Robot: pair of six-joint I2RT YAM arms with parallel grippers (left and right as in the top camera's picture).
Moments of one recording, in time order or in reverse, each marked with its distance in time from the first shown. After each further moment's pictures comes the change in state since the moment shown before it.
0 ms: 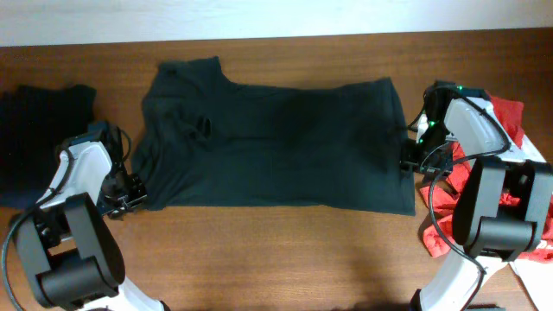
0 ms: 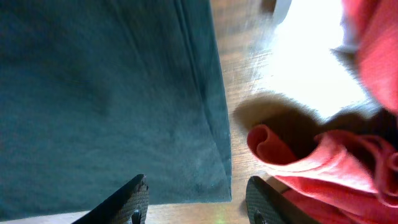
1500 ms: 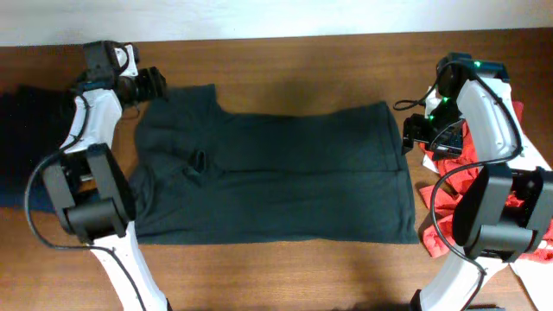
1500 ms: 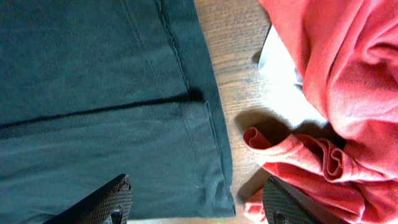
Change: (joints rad) left arm -0.080 0.424 0.615 0.629 0.491 0.156; right arm 0.000 -0.005 0.254 -0.143 -0.035 -0.053
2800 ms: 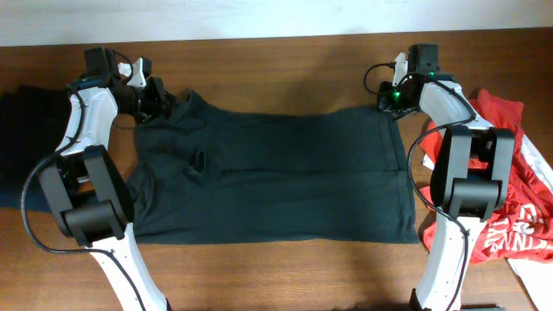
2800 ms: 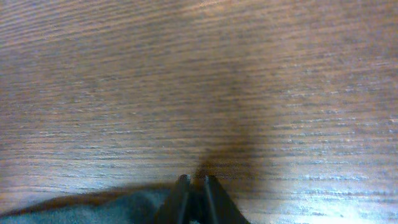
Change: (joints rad) left arm 0.011 -0.012 0.021 -0.298 0.372 -0.098; right arm 0.061 0.324 0.040 0.811 -0.148 0.000
